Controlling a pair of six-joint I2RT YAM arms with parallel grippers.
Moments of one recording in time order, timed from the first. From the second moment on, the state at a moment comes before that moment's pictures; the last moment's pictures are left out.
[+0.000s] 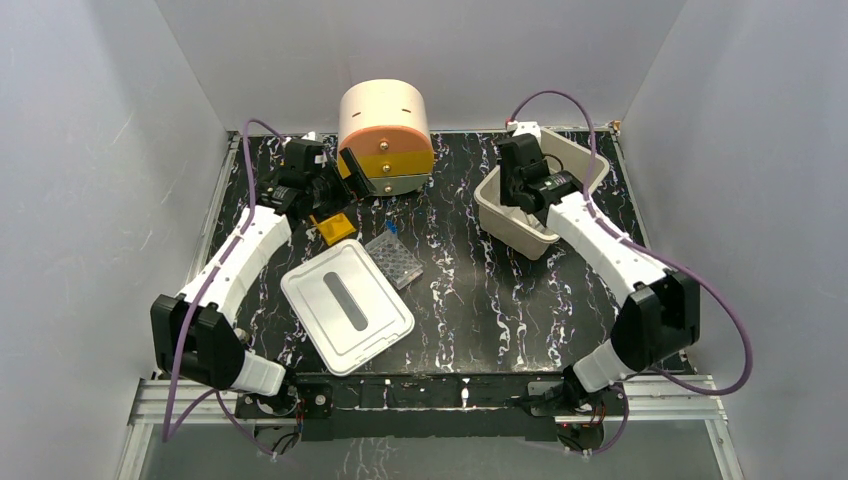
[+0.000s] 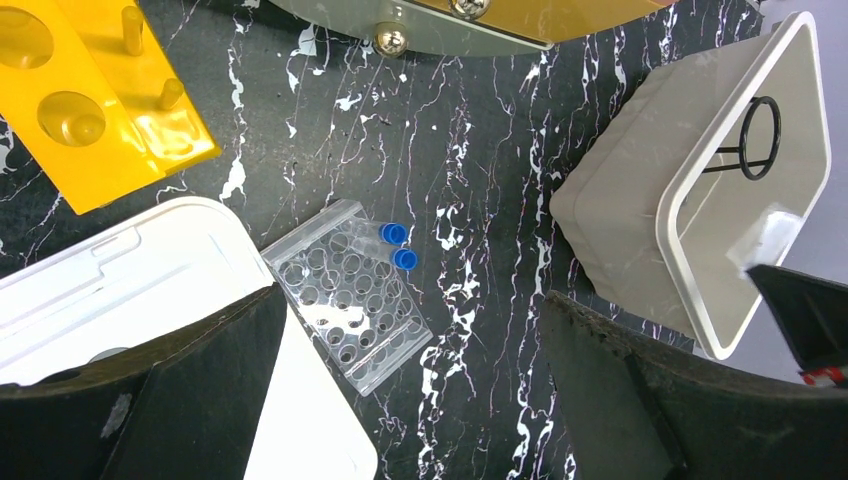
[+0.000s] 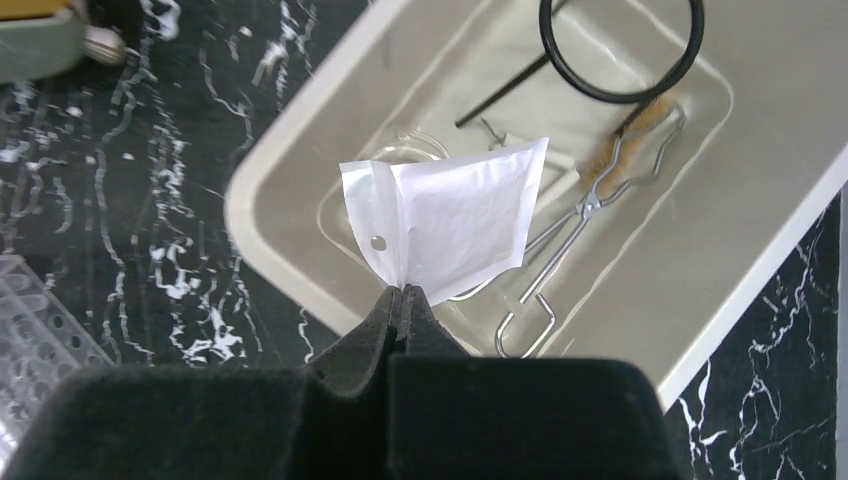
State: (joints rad) left arm -0.30 1.43 1.28 -0.56 0.07 -0.70; right arm 0.50 1.49 1.35 -0.57 0.37 0.26
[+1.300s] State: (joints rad) left arm -0.30 1.31 1.34 -0.92 -0.14 -0.78; right arm 0.42 1.64 1.57 -0.67 0.14 0.26
